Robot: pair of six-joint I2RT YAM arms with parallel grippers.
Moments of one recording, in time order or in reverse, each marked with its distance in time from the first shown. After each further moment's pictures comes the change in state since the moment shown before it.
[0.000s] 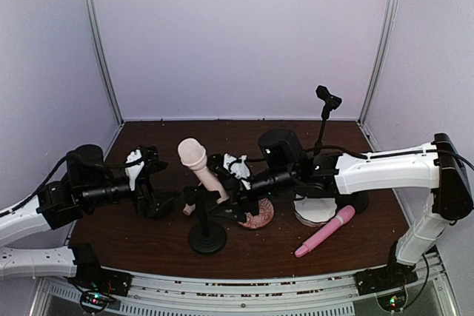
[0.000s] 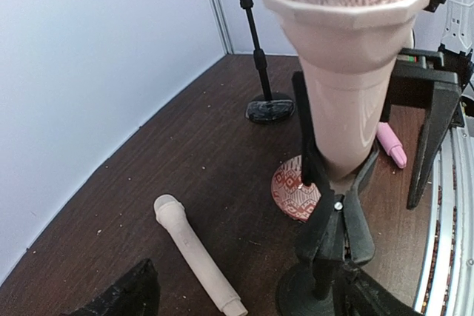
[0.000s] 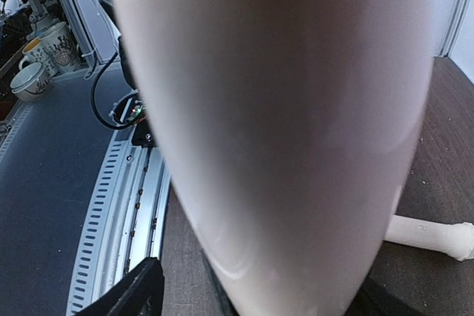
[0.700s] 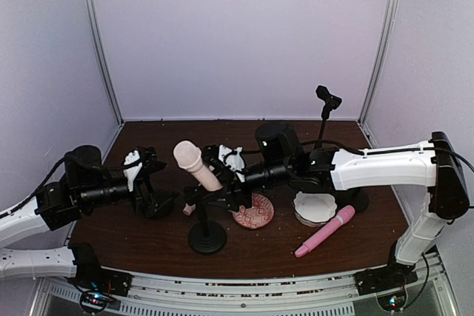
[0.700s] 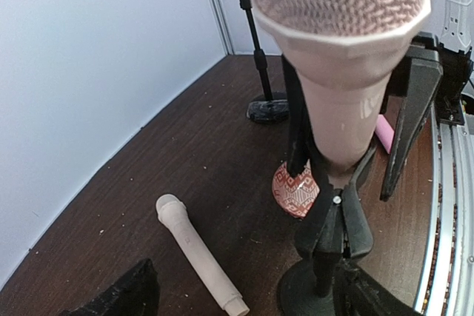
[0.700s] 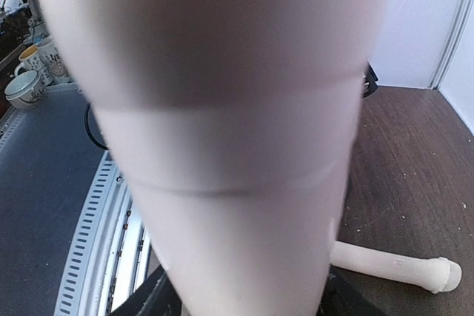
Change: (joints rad) left arm 0.001 -0.021 -0.003 -0.011 -0.002 0.007; right arm 0.002 0.036 0.067 0.034 0.008 -0.040
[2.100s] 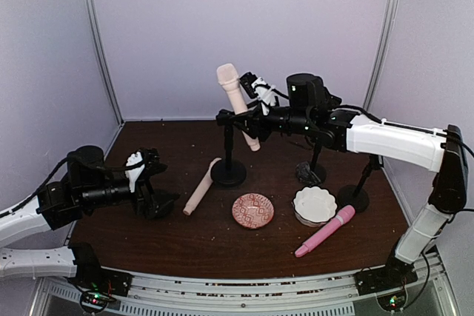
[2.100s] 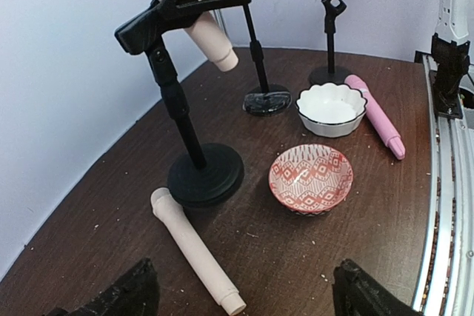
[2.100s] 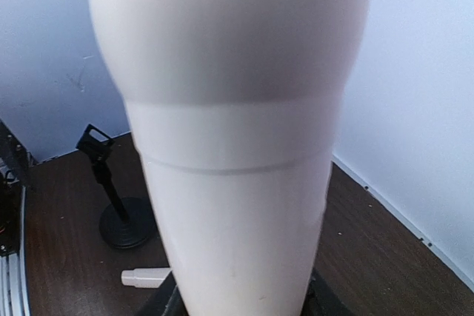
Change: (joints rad) left arm 0.007 0.015 -0.002 -0.014 0.013 0.000; right arm -0.259 -0.019 0.184 -0.036 0.261 0.095
